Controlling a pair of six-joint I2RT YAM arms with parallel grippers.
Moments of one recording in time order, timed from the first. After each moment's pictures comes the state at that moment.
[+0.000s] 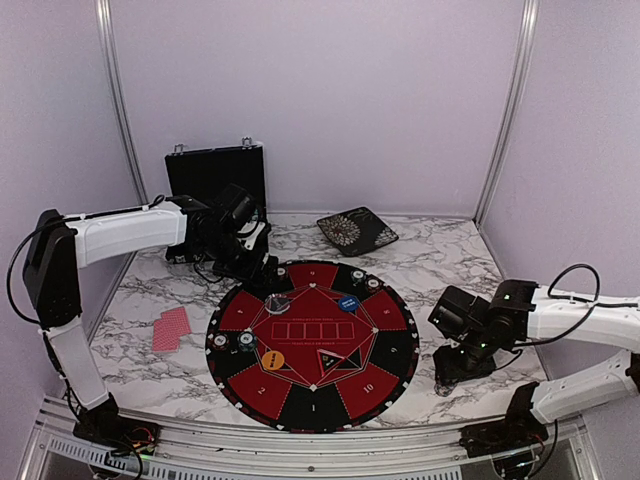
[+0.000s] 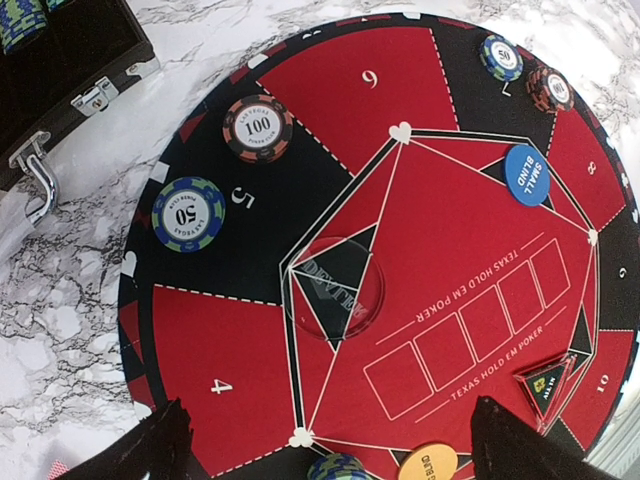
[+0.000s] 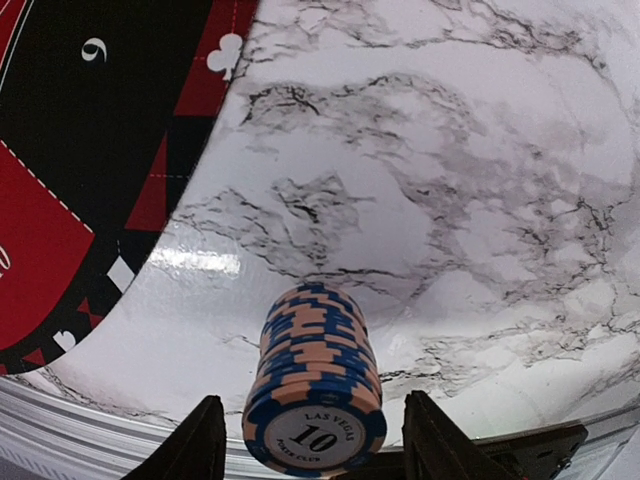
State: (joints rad) left arm -0.65 1.80 1.44 -0.73 0.06 -0.26; right arm 0.88 1.13 0.71 -1.06 0.11 0.78
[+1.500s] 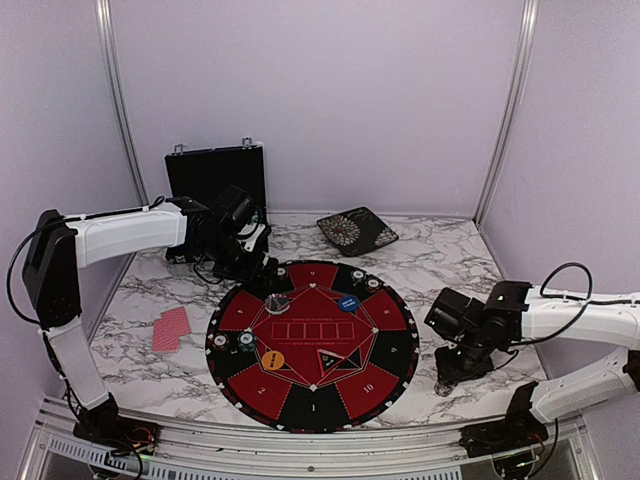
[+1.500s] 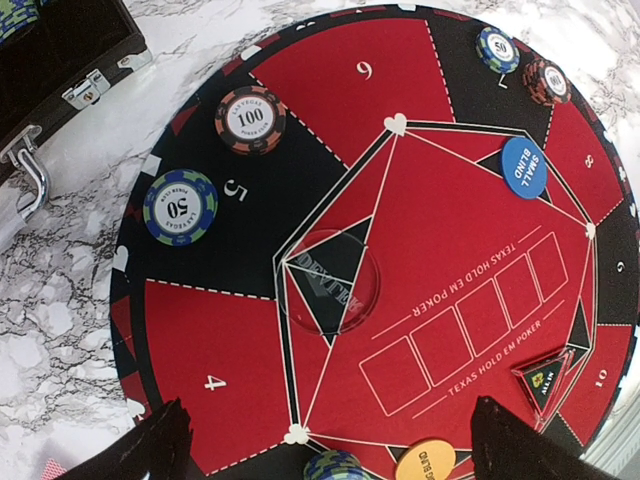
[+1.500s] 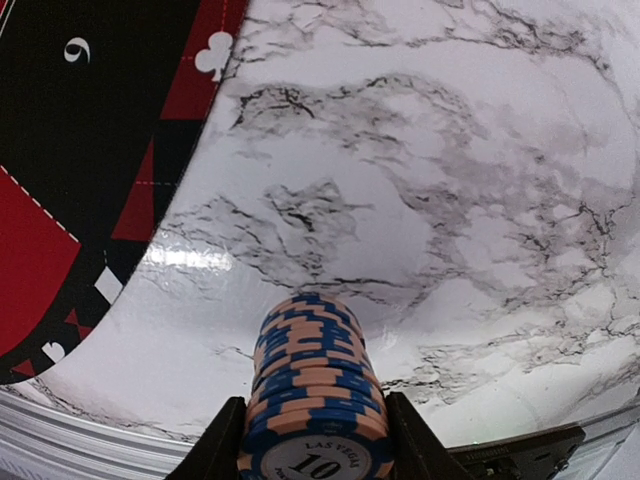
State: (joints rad) left arm -0.65 1.80 1.43 -0.72 0.08 -0.26; right arm 0.88 1.16 0.71 -1.04 0.12 0.78
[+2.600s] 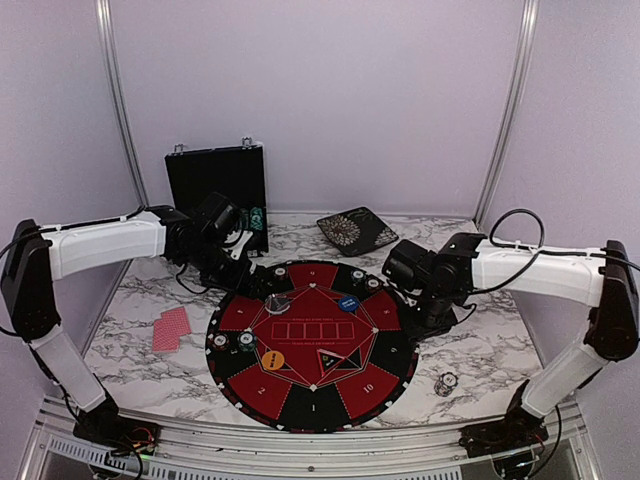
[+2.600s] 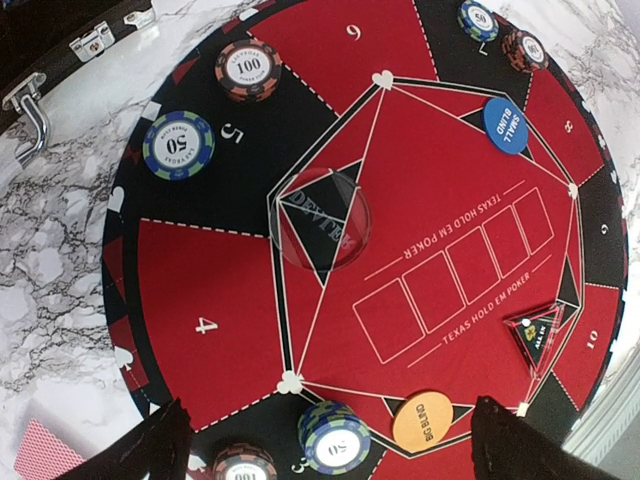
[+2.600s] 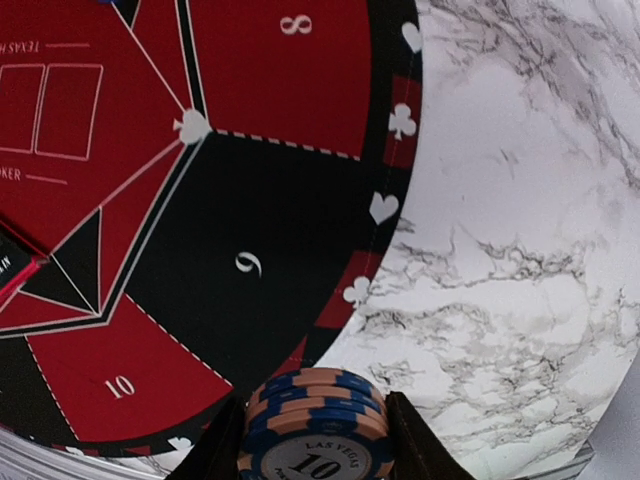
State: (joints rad) left arm -0.65 1.66 1.27 -0.70 0.13 -0.27; right arm 0.84 1.52 1.12 -1.05 0.18 0.60
